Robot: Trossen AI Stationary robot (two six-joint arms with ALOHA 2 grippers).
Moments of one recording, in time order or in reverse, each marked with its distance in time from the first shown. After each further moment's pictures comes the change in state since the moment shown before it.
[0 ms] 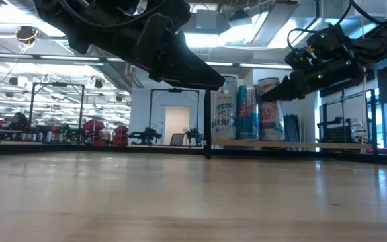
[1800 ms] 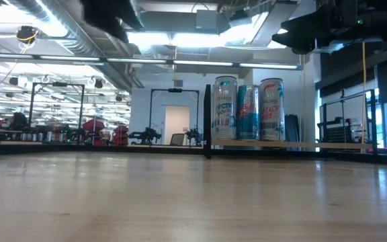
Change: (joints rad) left arm -0.068 -0.467 0.327 -1.324 -0.386 -0.617; right arm 0.502 -0.433 0.001 -0.147 0.191 0.112
